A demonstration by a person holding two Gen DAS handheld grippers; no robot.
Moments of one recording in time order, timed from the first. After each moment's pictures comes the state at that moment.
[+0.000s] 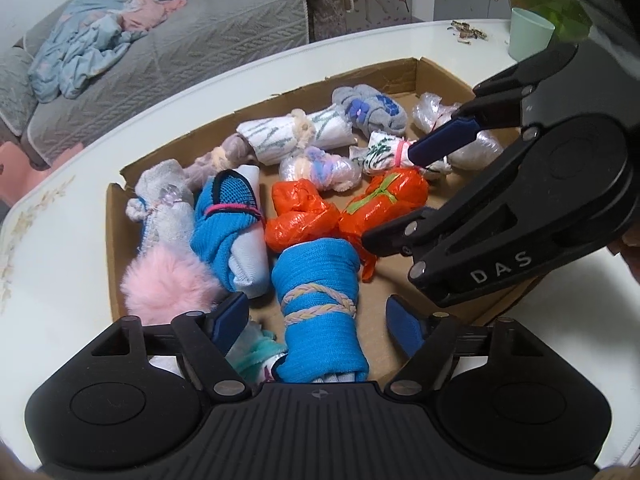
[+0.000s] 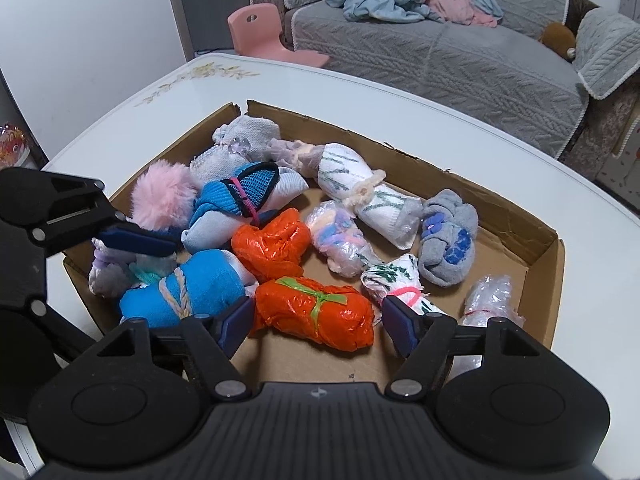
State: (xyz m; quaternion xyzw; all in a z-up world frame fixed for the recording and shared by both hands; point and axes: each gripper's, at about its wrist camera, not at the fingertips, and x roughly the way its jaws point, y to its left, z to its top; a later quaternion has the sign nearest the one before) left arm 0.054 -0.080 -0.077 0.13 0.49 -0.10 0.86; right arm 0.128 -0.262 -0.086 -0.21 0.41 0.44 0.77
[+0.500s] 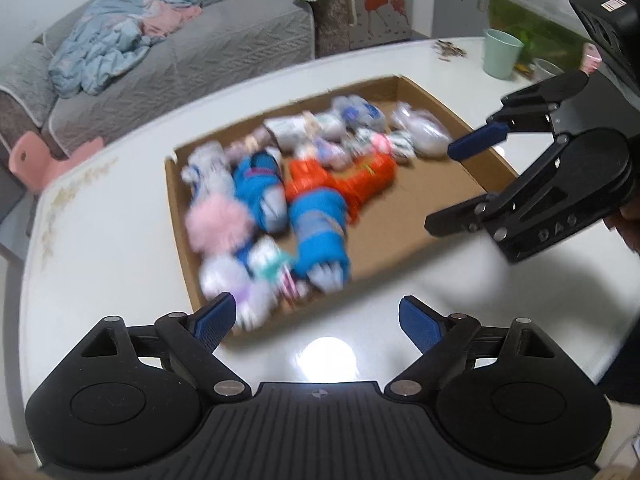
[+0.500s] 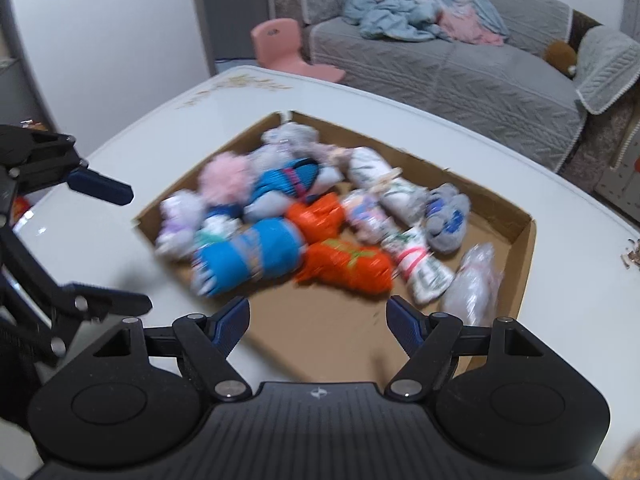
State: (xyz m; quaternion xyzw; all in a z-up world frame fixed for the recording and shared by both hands) left arm -0.036 -0.060 -0.022 0.12 0.48 -0.11 0.86; right arm 0.074 -0.310 -0.048 -0.21 0.39 0.47 0.76
